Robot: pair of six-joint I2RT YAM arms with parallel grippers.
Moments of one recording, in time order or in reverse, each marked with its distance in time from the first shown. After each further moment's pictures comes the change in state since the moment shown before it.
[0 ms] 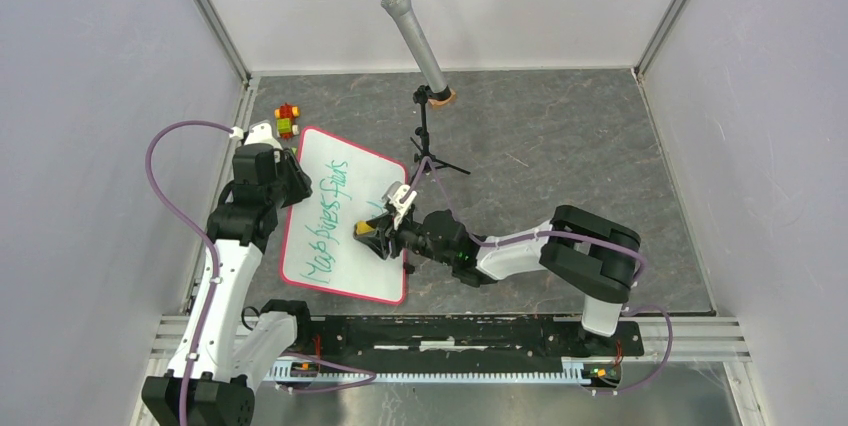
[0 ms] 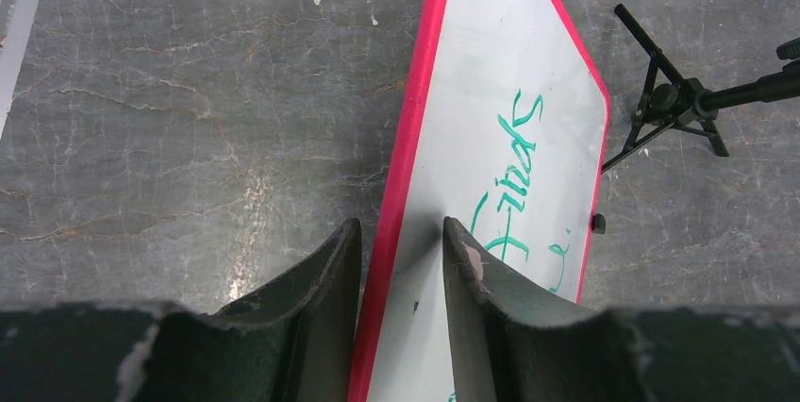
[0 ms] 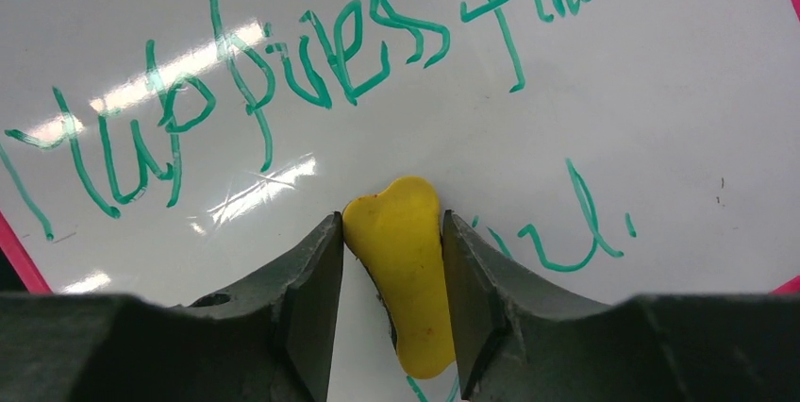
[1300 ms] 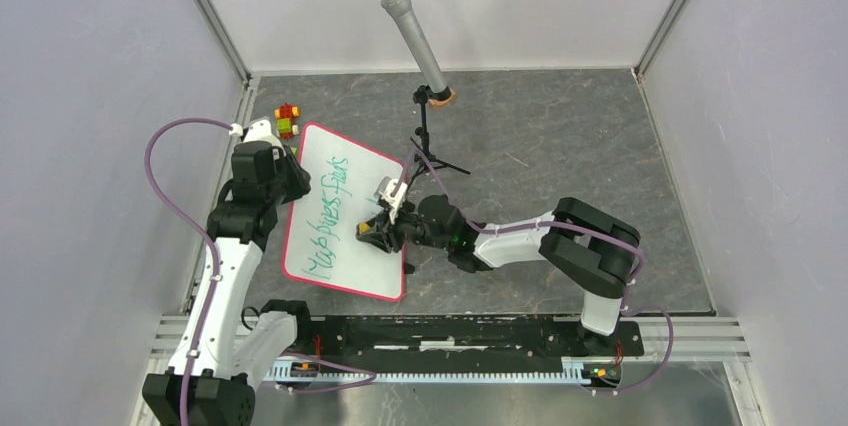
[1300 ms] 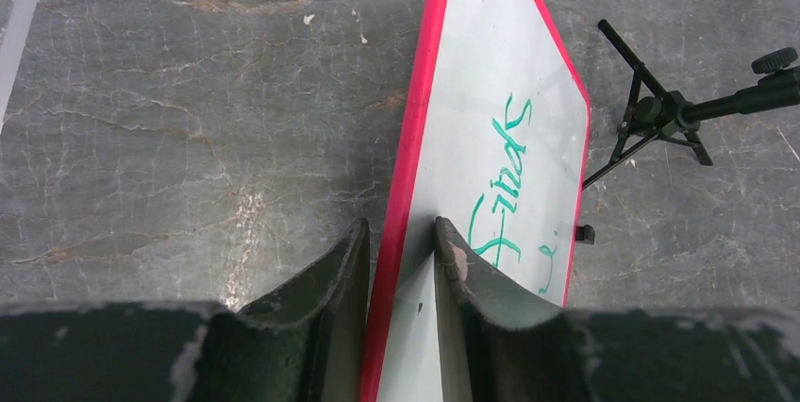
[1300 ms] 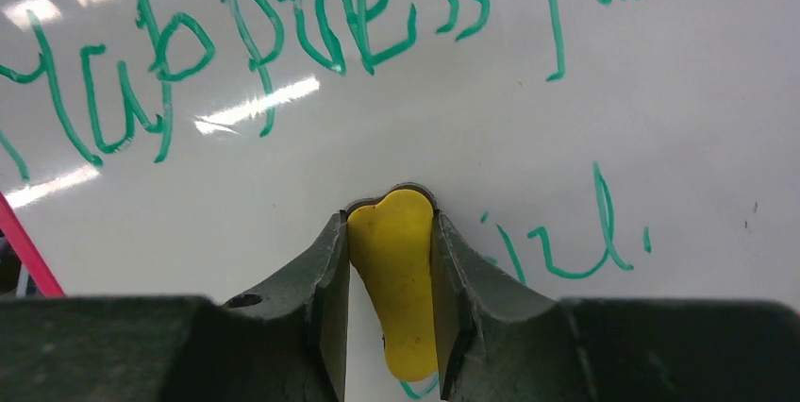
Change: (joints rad) left arm 0.005 0.008 0.000 0.035 0.020 0.005; right arm -0.066 0.016 0.096 -0.183 -0.220 -0.084
